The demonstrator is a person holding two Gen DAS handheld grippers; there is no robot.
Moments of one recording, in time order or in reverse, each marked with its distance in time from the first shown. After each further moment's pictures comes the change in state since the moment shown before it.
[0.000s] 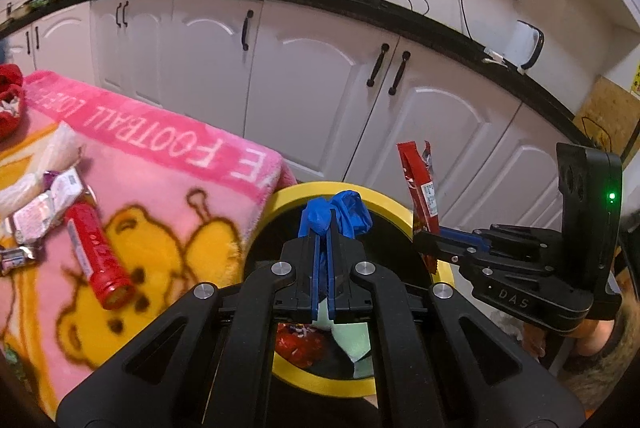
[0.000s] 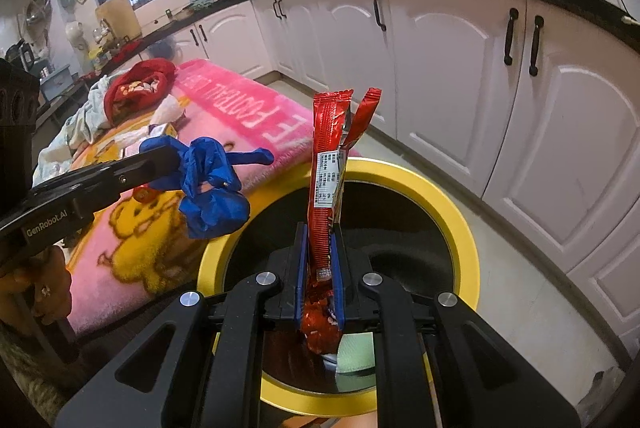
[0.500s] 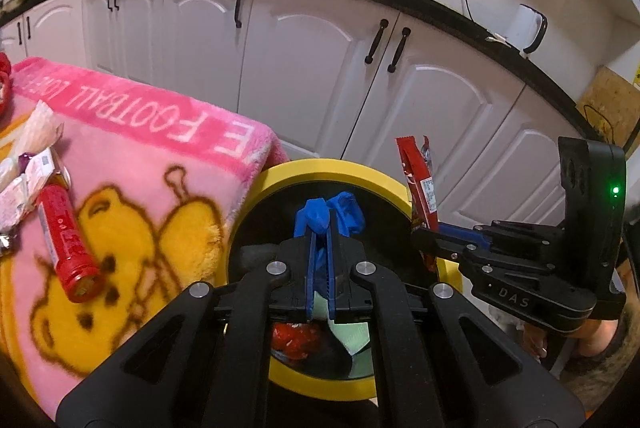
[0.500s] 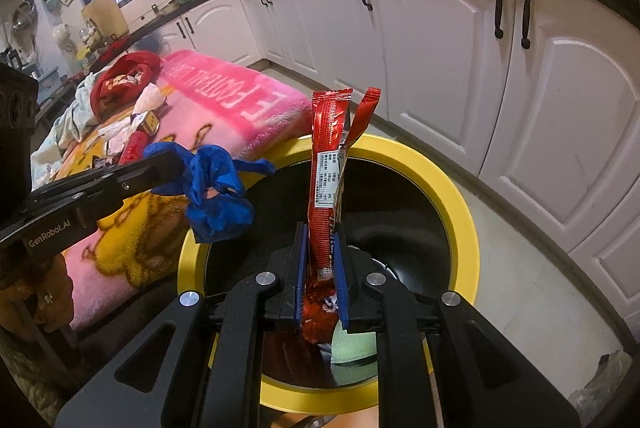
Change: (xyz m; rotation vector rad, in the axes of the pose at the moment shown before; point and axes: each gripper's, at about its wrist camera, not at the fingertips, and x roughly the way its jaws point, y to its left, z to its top) left arm 0.026 -0.001 -0.011 0.000 0.063 -0.007; right arm 0.015 -0.013 -0.012 0.043 0.045 -0.017
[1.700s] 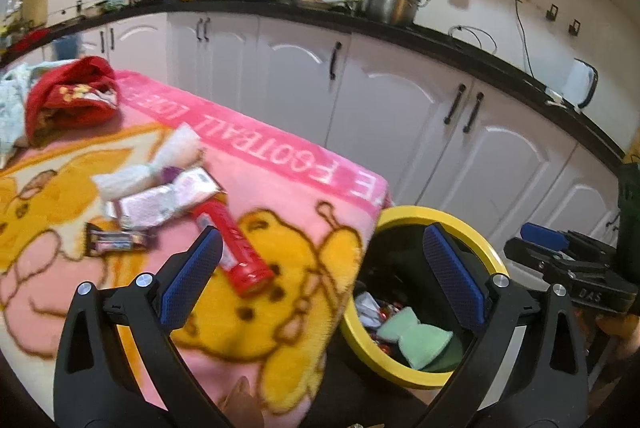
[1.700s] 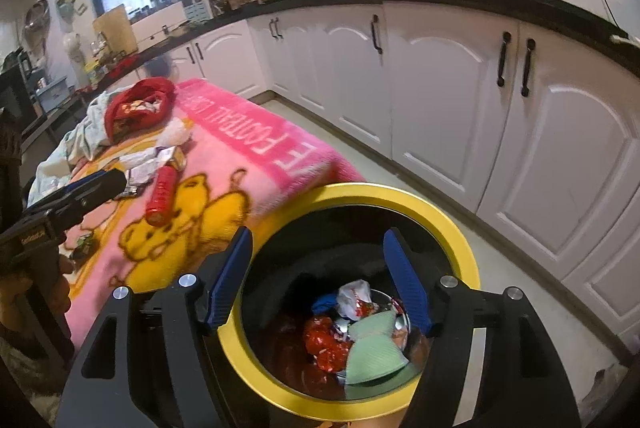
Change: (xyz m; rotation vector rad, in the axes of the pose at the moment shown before) left arm -0.090 0.058 -0.005 -0.104 -0.194 0.255; right arm -0.037 0.037 0.021 -0.045 -0.125 -0.010
